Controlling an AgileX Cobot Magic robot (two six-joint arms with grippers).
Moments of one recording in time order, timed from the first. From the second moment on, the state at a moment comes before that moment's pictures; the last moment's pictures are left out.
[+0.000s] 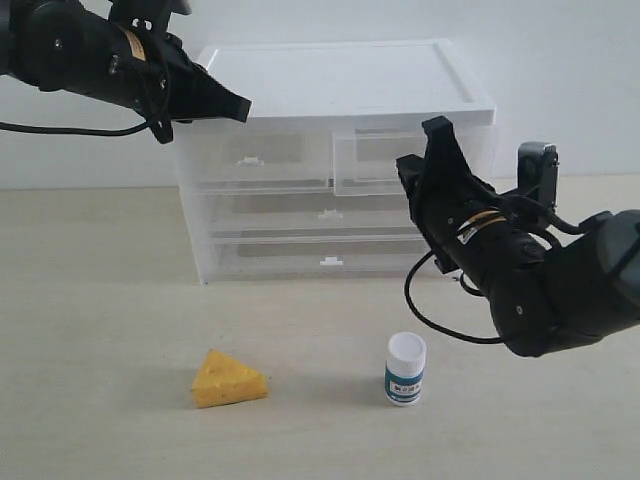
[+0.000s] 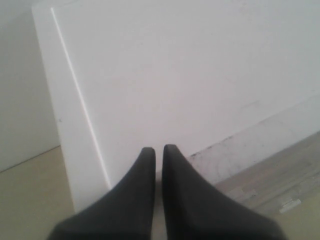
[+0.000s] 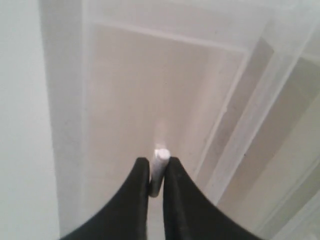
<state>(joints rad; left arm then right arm) -0.40 1.79 -1.42 0.20 0.29 -0.07 0.51 1.92 -0.82 0.22 -1.01 1.28</state>
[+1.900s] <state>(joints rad) -0.46 1.75 -1.38 -0.34 0.29 0.37 0.51 1.79 -0.72 0.20 -0.86 1.21</state>
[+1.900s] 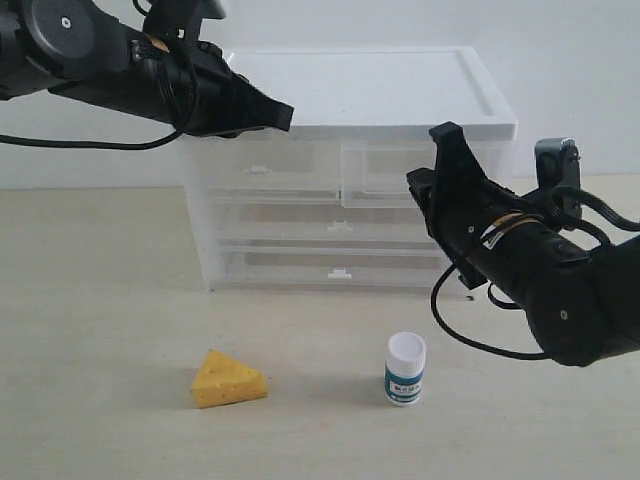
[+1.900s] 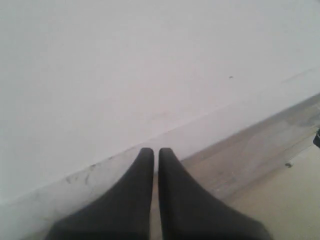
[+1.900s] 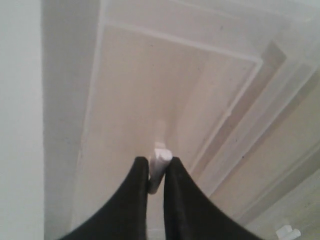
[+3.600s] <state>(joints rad) -0.46 1.73 -1.40 -0.30 0.28 0.37 0.51 1.61 -0.29 -0.58 -1.16 1.14</state>
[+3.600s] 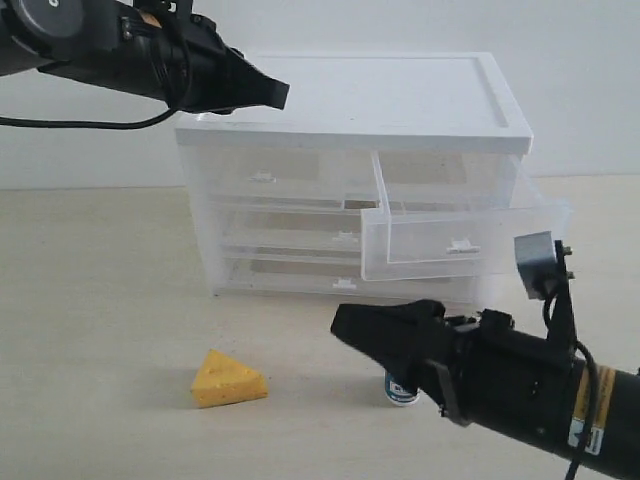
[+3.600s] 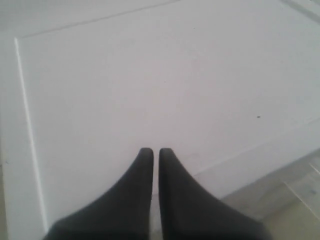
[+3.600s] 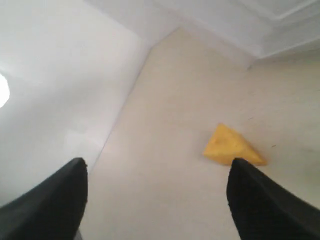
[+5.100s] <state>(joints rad) -0.46 1.64 -1.34 -0.21 0.76 0.51 0.19 1.45 -1.19 -1.75 -0.26 1.60</state>
